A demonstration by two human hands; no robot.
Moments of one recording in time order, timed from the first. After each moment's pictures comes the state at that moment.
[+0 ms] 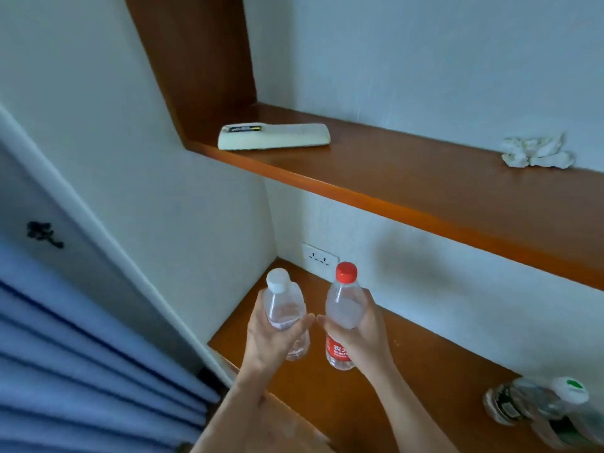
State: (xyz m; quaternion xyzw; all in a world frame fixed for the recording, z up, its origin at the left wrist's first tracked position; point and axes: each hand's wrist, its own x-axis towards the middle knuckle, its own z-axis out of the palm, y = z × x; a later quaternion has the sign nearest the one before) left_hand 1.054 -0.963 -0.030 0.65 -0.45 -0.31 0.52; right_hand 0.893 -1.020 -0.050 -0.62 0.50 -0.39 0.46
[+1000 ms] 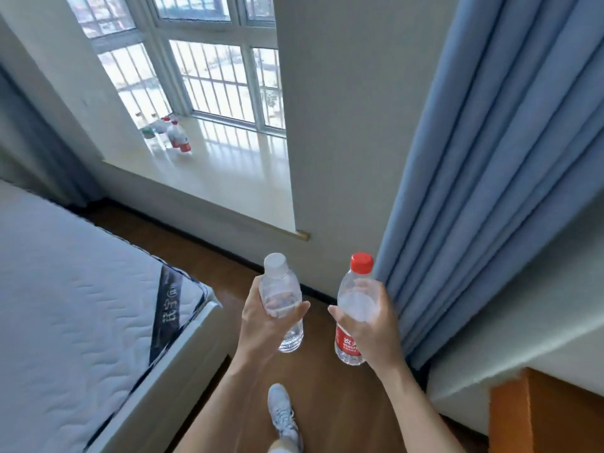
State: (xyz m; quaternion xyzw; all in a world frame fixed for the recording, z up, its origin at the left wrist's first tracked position) left_hand 1.098 -0.502 -0.024 0.79 0.16 0.13 0.58; right_hand 1.136 -0.686 -0.054 -0.77 -0.03 -0.01 0.64
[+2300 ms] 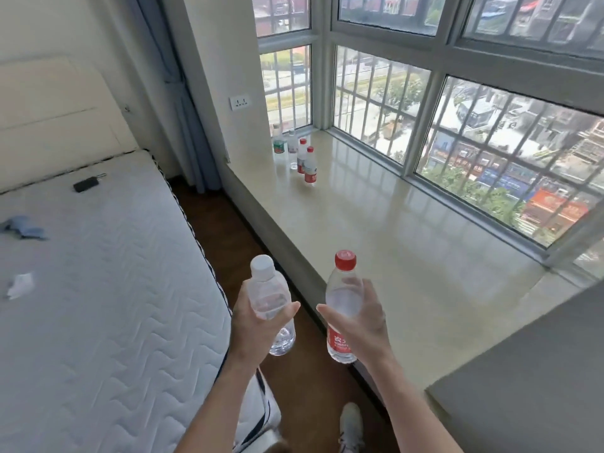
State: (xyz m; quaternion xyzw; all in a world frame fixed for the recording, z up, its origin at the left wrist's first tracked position) left_hand 1.437 -0.090 -0.037 0.71 0.39 0.30 0.50; right_hand 1.561 -0.225 -0.049 -0.78 -0.22 0.16 0.56
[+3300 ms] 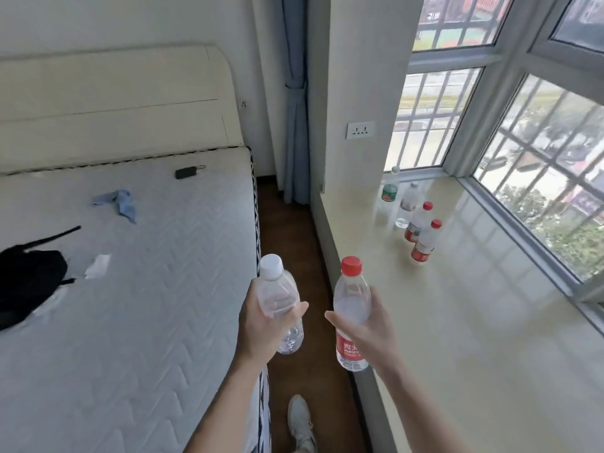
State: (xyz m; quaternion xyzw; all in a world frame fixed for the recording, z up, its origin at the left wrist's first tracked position) left_hand 1.605 0.248 -0.036 0.63 0.51 0.39 0.44; right_hand 1.781 0.174 -0.068 -0.70 -0.38 0.32 0.51
